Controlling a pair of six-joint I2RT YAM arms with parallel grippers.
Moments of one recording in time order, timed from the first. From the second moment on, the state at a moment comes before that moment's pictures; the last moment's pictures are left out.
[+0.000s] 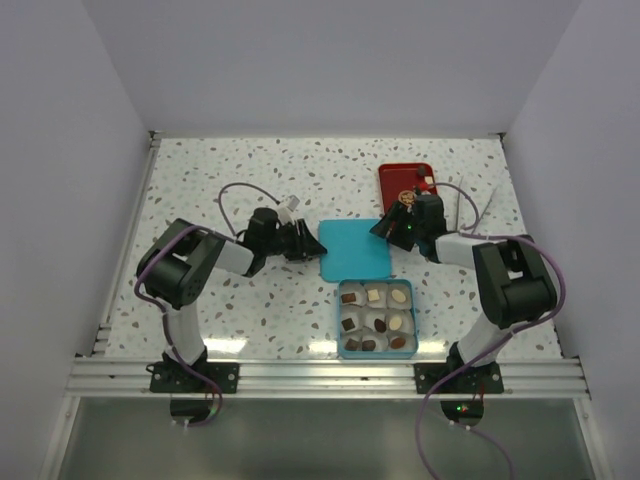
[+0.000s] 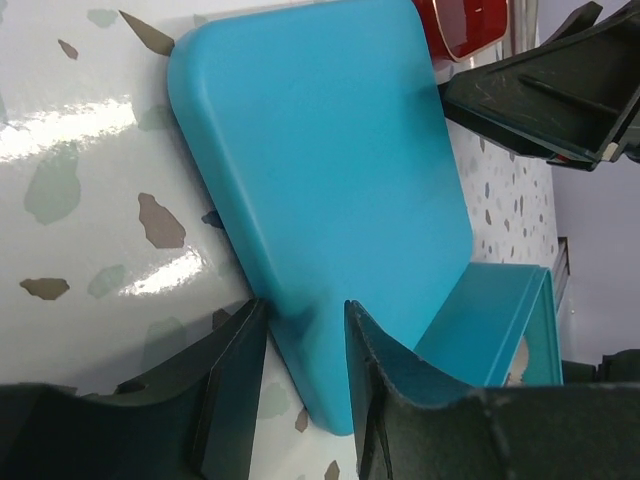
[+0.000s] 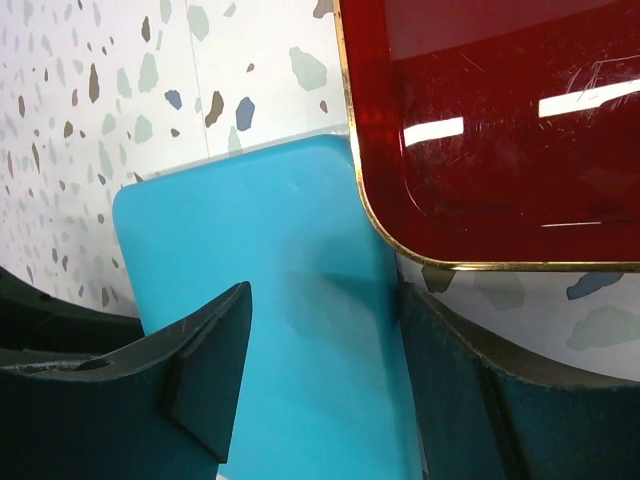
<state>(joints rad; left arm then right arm) -0.47 1.89 0.74 0.65 0.52 -0.71 0.23 1.69 0.75 0.22 -0.25 0.70</state>
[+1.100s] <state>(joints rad) -0.51 1.98 0.75 1.06 0.63 -0.97 0.34 1.78 0.81 0.29 -0.29 0.70</state>
